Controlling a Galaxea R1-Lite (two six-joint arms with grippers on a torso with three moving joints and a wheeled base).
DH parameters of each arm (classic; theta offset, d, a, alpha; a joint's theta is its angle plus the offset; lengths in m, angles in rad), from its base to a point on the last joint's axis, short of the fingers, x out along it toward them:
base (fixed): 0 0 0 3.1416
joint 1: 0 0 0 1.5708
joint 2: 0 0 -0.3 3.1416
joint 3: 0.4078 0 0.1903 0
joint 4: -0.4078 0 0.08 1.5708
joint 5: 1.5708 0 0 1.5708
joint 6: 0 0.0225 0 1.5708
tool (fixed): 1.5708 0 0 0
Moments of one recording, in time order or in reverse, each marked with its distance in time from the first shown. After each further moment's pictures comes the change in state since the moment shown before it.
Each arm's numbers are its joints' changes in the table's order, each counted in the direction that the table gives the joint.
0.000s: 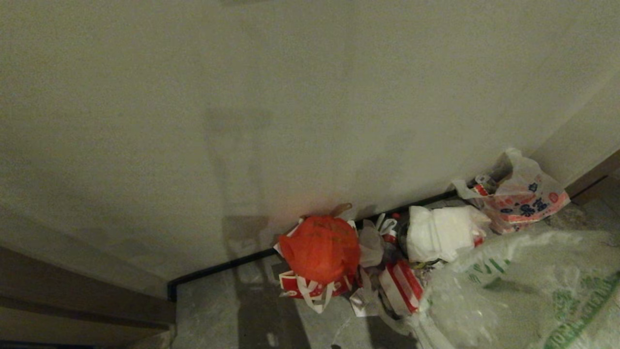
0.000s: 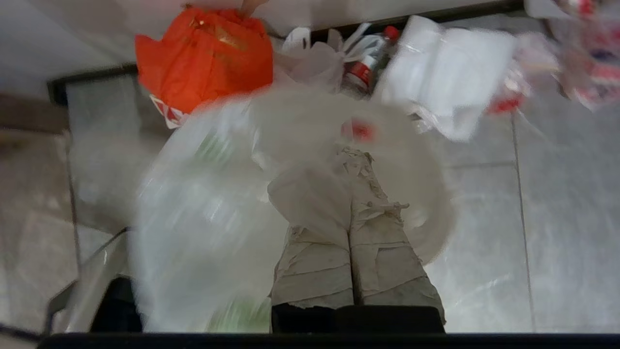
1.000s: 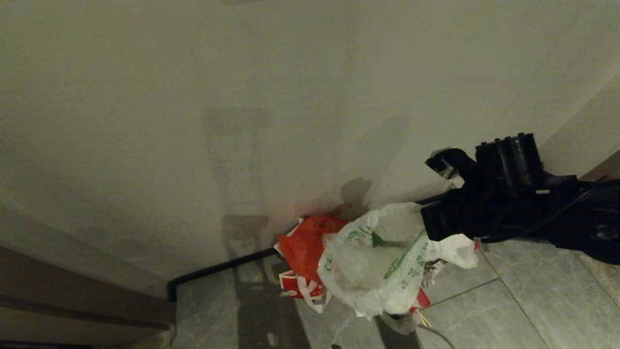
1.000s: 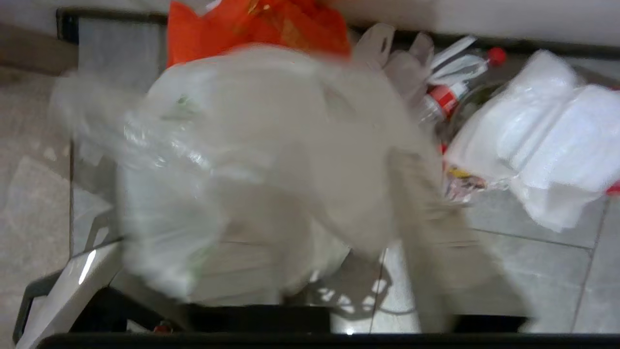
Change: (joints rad) left arm 0.000 0.000 0.000 0.000 0.000 0.000; right arm -0.331 0.720 0.243 0.338 0.126 -0.004
